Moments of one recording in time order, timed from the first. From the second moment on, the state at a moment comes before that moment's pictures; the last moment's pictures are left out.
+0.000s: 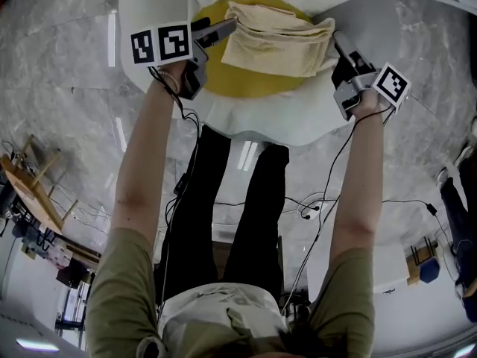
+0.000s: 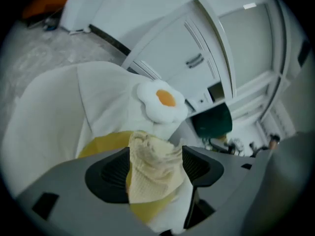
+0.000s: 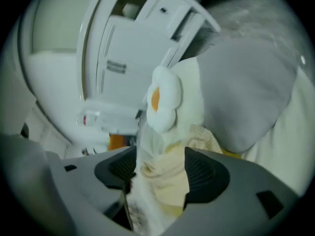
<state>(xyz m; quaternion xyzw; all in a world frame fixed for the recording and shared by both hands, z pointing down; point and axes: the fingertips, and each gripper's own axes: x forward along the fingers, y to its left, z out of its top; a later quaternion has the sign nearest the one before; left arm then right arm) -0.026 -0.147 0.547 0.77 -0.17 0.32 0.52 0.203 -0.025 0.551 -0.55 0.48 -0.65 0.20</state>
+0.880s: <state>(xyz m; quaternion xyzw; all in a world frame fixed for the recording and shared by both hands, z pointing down) 0.024 -0.171 0.588 0.84 -0.07 0.50 -0.21 0.196 -0.046 0.633 -0.44 0.70 -0.32 -0.46</state>
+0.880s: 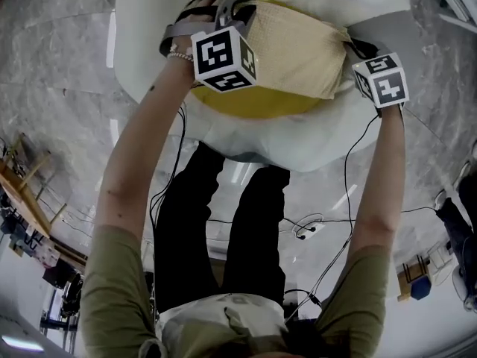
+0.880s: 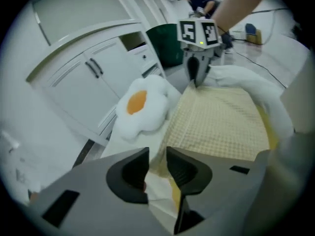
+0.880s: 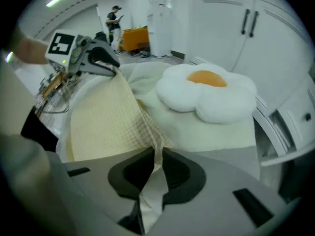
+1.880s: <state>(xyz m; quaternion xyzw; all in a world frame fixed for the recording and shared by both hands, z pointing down) 0.015 -0.076 0.615 0.83 0.14 0.53 -0.03 0.113 -0.034 0.620 -0.32 0.79 -0.35 -0.40</state>
